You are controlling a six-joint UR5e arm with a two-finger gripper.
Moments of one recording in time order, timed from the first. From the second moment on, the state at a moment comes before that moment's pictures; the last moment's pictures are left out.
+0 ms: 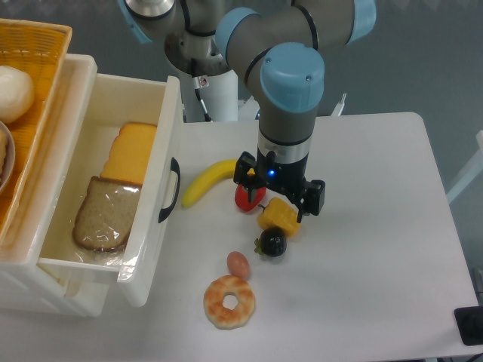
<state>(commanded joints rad) 2.47 -1.85 -1.48 -1.24 1.51 0.95</state>
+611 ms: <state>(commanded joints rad) 2.41 -1.97 -1.53 -1.12 1.51 0.82</state>
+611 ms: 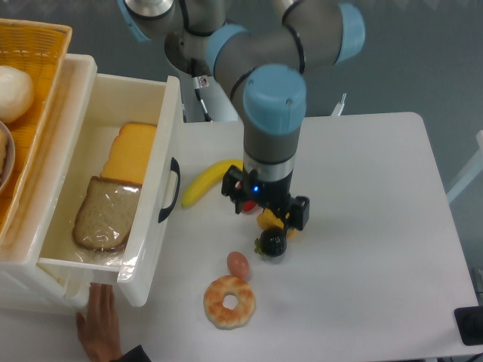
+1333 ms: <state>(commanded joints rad) 2.37 -2.12 -1.53 -1.09 1.51 0.63</state>
